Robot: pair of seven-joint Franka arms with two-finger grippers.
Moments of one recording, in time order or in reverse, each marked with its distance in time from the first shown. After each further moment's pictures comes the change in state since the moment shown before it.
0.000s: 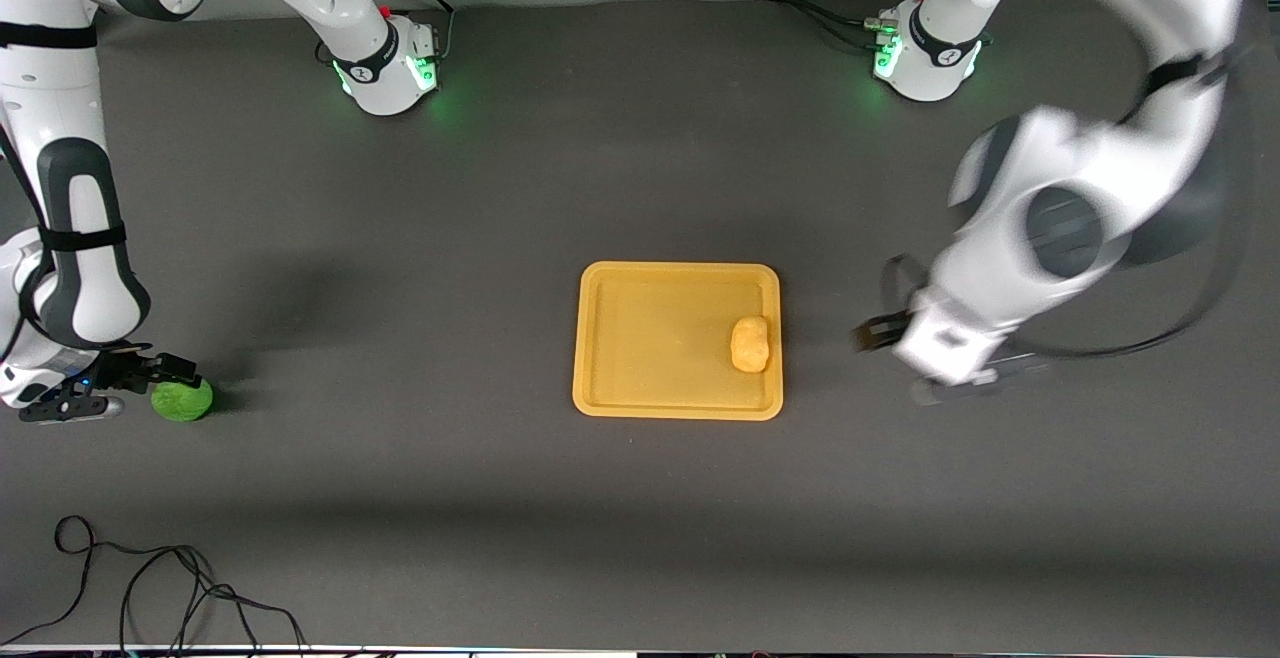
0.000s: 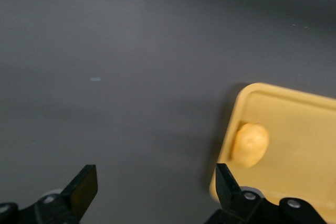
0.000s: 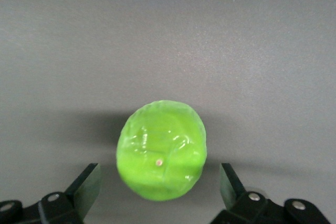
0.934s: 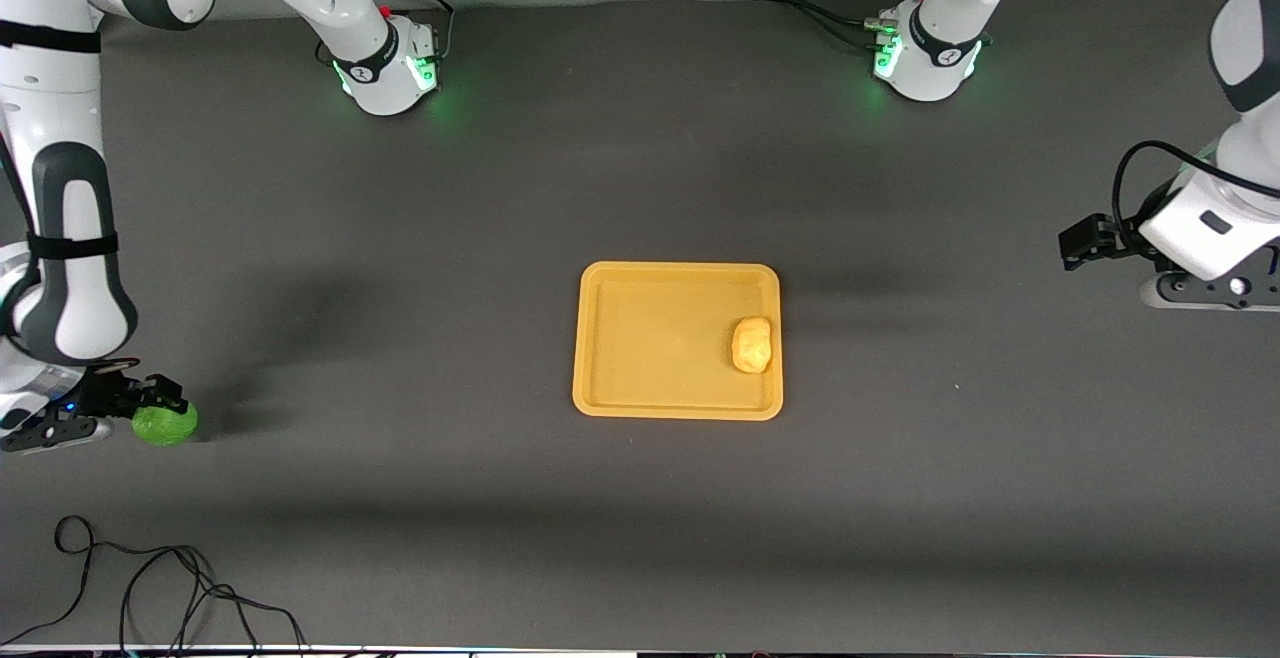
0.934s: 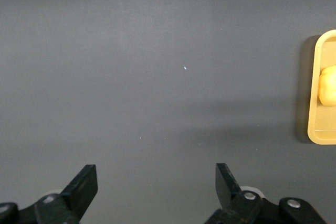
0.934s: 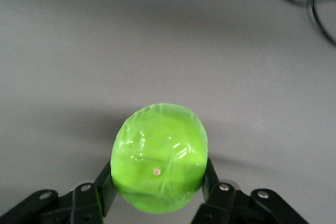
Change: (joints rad) left arm 0.242 -0.277 0.017 -0.219 -0.006 -0.006 0.511; right arm 0.035 -0.007 -0.005 0.182 -0.034 -0.165 -0.046
